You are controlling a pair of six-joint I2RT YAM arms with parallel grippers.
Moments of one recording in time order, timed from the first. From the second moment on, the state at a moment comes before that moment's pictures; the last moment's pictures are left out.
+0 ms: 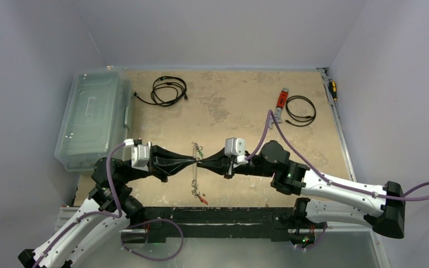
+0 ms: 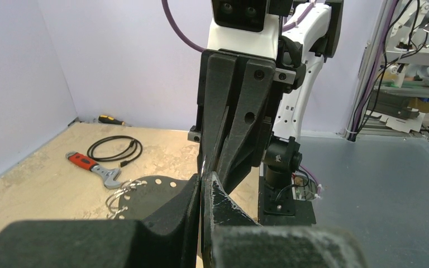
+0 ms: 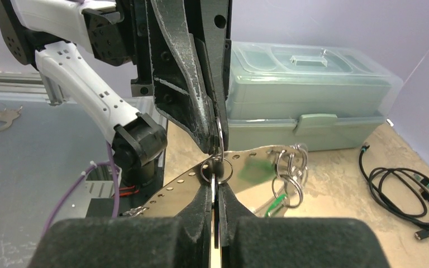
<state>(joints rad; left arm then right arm) -0.67 0.44 0.53 0.31 0.67 -0.25 1.16 0.97 0.76 0.30 -0.30 -0.09</state>
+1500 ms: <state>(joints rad) -0.67 0.39 0.52 0.21 0.64 -0.22 1.16 1.06 1.13 -0.27 -0.26 -0.23</state>
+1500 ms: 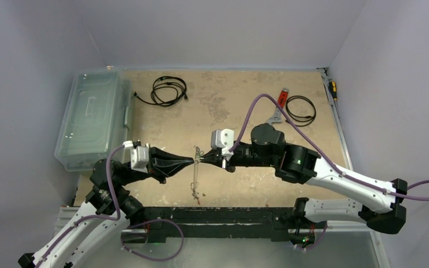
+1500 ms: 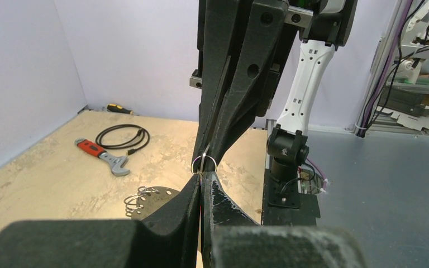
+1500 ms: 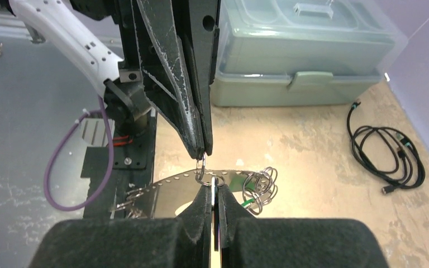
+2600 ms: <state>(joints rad) -0.67 0.45 0.53 0.19 0.63 -0.20 1.16 1.21 1.39 -0.60 -0.21 -0.34</state>
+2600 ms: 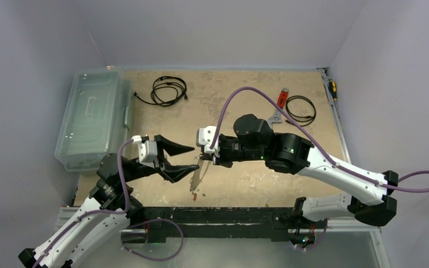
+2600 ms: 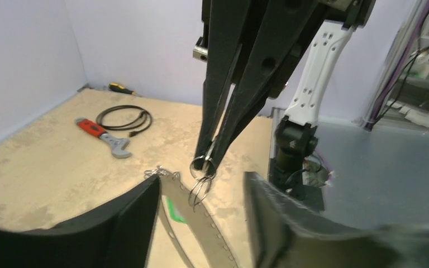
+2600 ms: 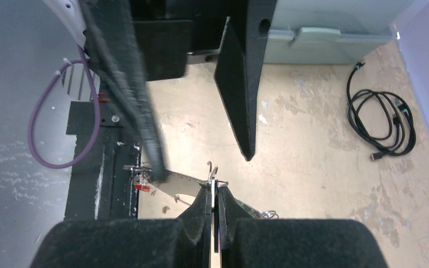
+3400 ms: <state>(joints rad) -0.67 0.32 0.64 -0.02 0.18 -0.25 1.11 1.32 1.40 -0.54 0.15 -0.25</state>
